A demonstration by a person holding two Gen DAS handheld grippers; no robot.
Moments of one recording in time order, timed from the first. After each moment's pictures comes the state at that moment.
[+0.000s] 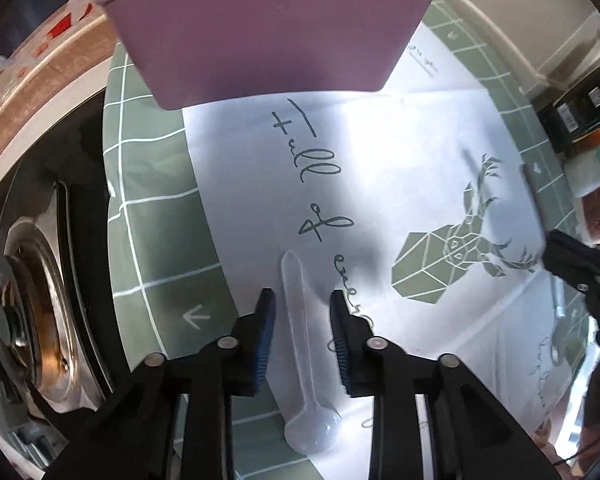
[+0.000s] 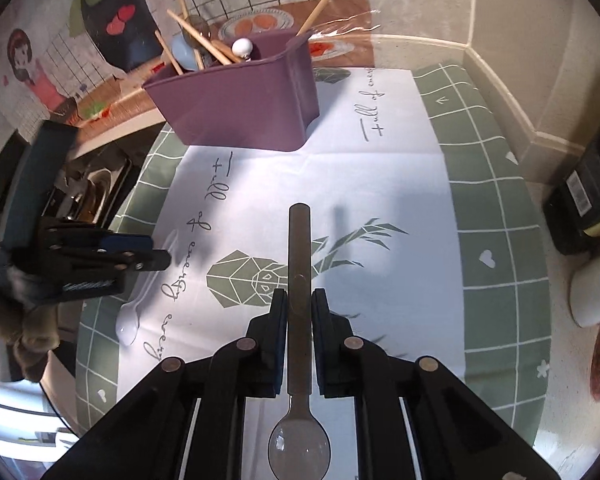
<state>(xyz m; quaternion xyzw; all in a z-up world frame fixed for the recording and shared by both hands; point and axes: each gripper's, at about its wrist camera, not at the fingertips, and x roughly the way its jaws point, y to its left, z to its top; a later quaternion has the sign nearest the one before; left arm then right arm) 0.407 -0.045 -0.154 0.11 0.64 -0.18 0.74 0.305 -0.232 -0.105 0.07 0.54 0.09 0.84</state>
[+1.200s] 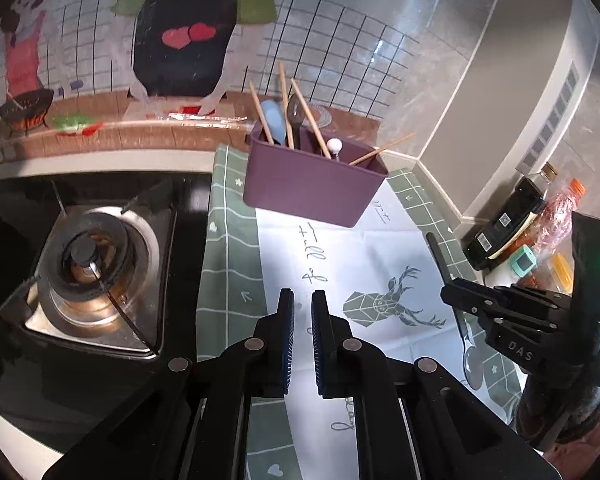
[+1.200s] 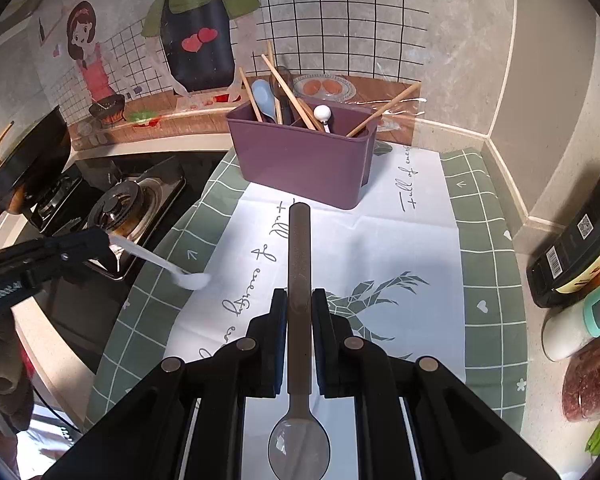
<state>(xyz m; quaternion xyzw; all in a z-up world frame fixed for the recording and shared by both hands) 0.286 0.052 -0.033 -0.08 0.42 -0.17 0.89 0.270 -0.174 -0.048 0.00 0.45 0.11 0.88</state>
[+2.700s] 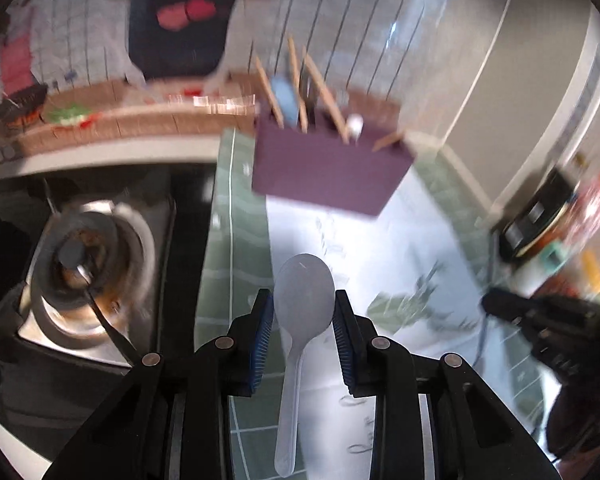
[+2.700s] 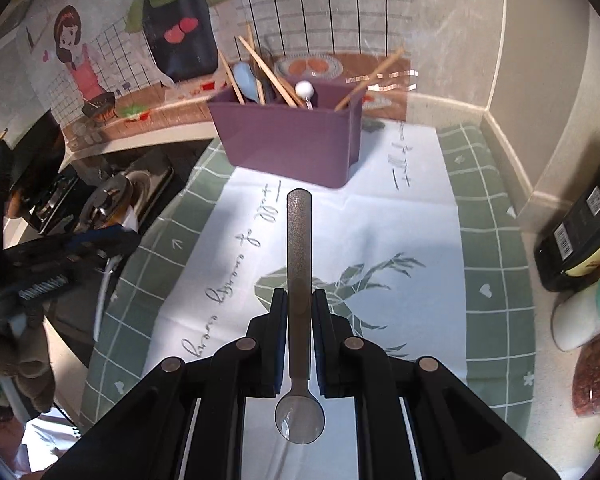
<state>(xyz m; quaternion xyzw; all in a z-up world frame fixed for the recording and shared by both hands) 0.316 0.041 -0.059 -0.06 0.43 -0.15 0.89 0.277 -0.190 -0.056 0.02 0.47 0.11 0.88</state>
